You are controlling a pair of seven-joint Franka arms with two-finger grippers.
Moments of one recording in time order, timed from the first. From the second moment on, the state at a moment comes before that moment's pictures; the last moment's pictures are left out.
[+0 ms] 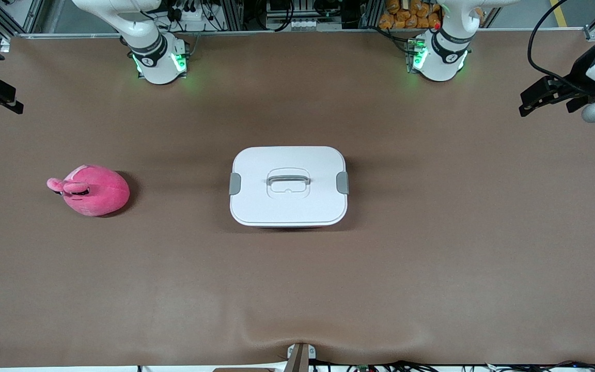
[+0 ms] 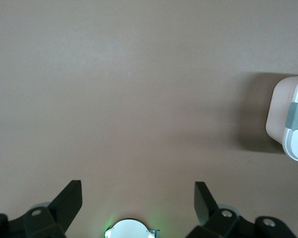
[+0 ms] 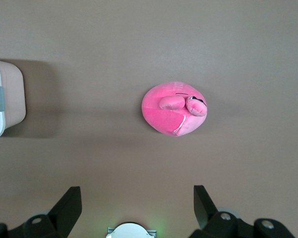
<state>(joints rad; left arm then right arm) 0.01 -0.09 -0.11 -1.61 0.04 1.50 -0.17 0.01 -0.06 -0.11 -1.53 0.00 1.40 -0.16</state>
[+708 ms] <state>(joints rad) 0.01 -0.07 -0.09 -1.59 0.04 1.51 -0.17 0.01 -0.06 -0.11 -1.53 0.00 1.40 -0.16</state>
